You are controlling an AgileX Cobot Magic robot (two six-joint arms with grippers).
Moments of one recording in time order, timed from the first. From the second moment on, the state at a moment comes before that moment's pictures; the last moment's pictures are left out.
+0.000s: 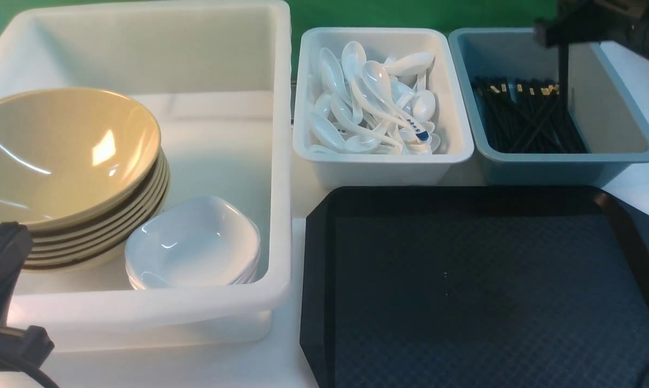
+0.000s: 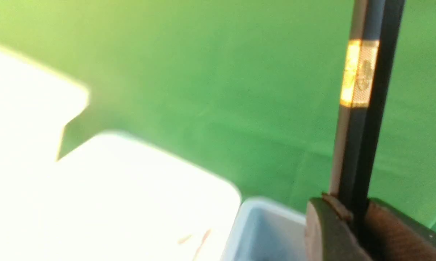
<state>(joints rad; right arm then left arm) 0.16 1.51 -1.11 -0.09 -0.22 -0.07 -0.04 0.32 -0.29 -0.60 0.19 0.61</state>
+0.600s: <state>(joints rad) 0.21 1.06 -1.22 -0.07 0.55 -0.10 -0.04 0.32 -0.29 -0.60 0.19 0.61</state>
